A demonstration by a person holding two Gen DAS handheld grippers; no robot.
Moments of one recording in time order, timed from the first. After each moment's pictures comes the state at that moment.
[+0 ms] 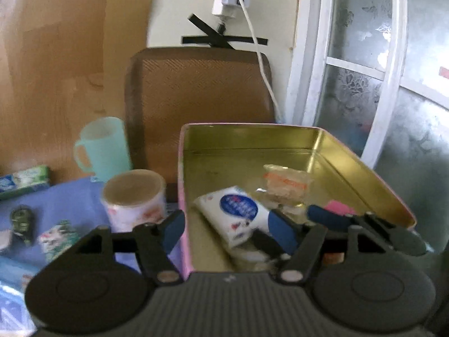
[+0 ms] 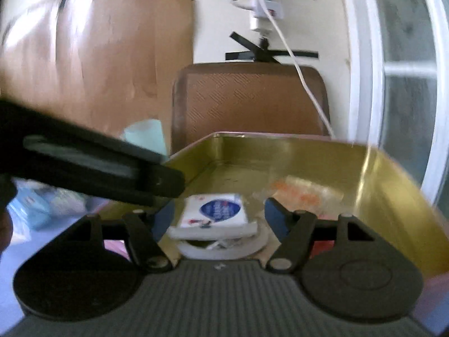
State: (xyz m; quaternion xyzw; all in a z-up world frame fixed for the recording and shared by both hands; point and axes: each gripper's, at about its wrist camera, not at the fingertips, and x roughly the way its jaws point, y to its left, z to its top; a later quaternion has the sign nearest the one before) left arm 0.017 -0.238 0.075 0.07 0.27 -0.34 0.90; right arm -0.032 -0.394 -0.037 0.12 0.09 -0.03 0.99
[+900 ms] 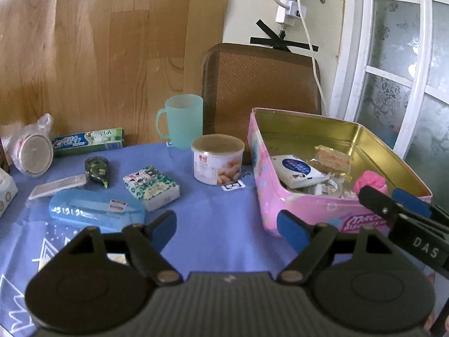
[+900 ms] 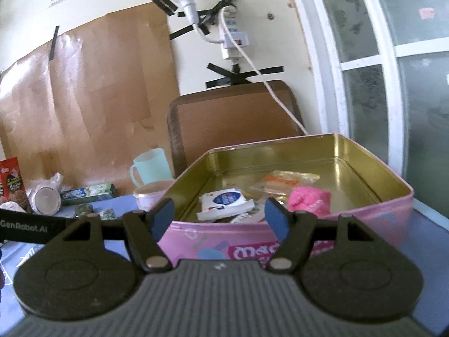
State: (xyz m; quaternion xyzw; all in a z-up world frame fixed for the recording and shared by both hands) left arm -0.022 -0.135 0.063 0.04 0.29 -0.27 0.92; right arm -0.105 -0.360 -0.033 0.18 0.05 -0.10 0.98
